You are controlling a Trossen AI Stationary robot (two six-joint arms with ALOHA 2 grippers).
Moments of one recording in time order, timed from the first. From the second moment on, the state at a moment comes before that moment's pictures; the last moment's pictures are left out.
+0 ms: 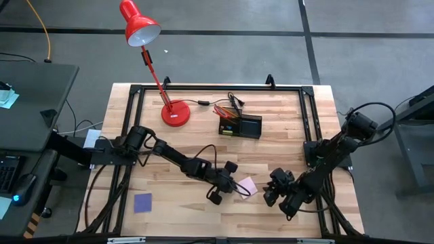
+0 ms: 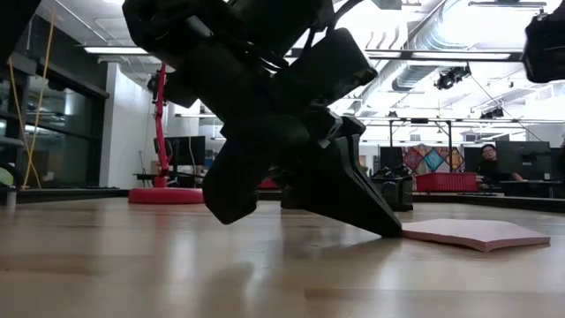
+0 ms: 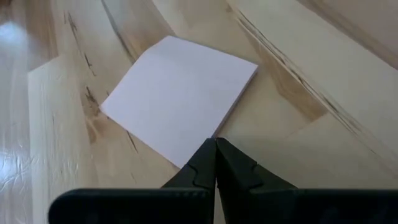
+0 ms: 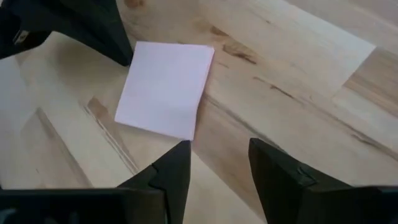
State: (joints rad) left arm -0.19 2.18 1.23 0.24 -0.02 0.30; right arm 0.85 1.55 0.76 -0.46 0.56 1.69
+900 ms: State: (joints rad) left arm -0.19 2.18 1.23 0.24 -0.02 0.30; right arm 0.64 1.65 0.74 -0.19 0.34 1.36
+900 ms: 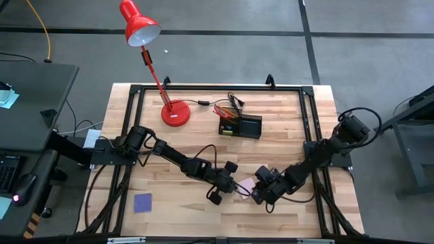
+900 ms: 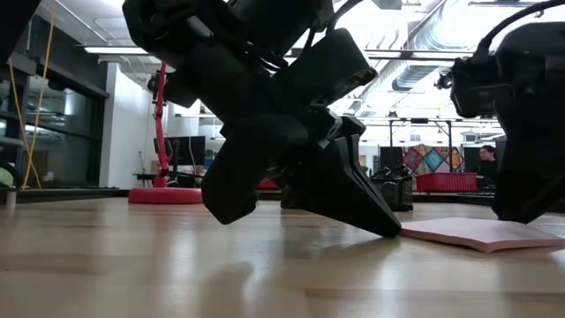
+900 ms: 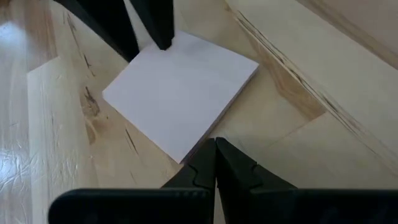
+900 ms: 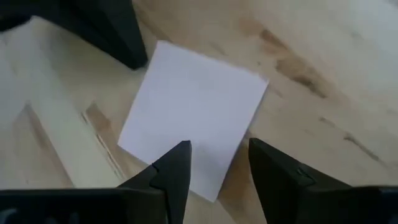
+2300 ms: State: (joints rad) left arm -0.29 2.07 1.19 0.12 -0.41 0.24; right arm 0.62 1.35 0.51 0.01 0.74 1.14
